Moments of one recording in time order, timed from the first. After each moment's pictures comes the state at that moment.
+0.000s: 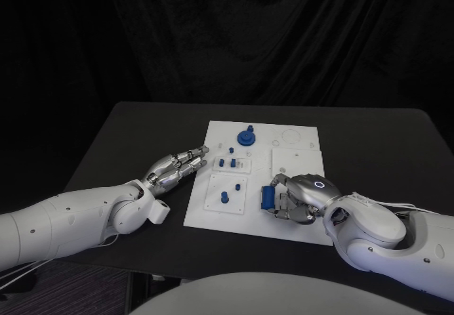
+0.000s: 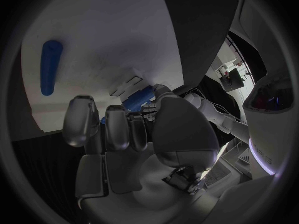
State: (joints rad) left arm 0.97 -0.88 -0.21 1.32 -0.22 0.11 0.72; left_hand 1.45 0.28 -0.18 0.23 0.51 0.36 0.09 0.05 0.04 0.06 0.08 0.13 0.02 0.00 0.15 0.00 0.00 0.16 0.02 0.26 0.01 0.05; right arm 1.08 -0.93 -0.25 1.86 -1.79 -0.38 -0.46; right_hand 1.15 -0.08 0.03 0.29 0.44 0.25 0.13 0.82 0.07 1.47 0.01 1.54 1.31 1.46 -0.05 1.38 1.21 0.05 1.46 0.05 1.20 1.31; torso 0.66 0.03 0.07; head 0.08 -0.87
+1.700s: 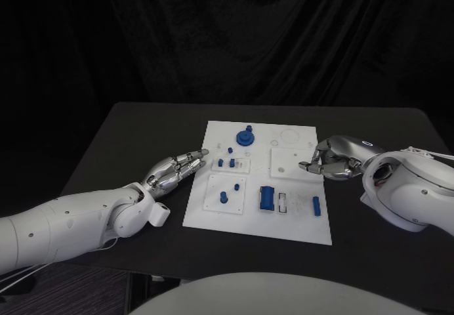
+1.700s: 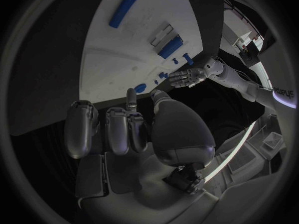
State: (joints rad) left arm 0.96 -0.89 -0.21 1.34 -0.22 0.07 0.72; left_hand 1.44 0.27 -0.20 0.29 0.55 0.38 0.06 0.05 0.04 0.10 0.05 0.19 0.03 0.00 0.09 0.00 0.00 0.16 0.02 0.17 0.02 0.05; right arm 1.32 -1.09 -0.25 1.89 -1.40 -0.31 -0.53; right_hand 1.09 0.03 -0.01 0.29 0.46 0.74 0.06 0.88 0.13 1.46 -0.01 1.57 1.31 1.47 -0.08 1.45 1.31 0.05 1.47 0.04 1.34 1.31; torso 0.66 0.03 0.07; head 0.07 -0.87
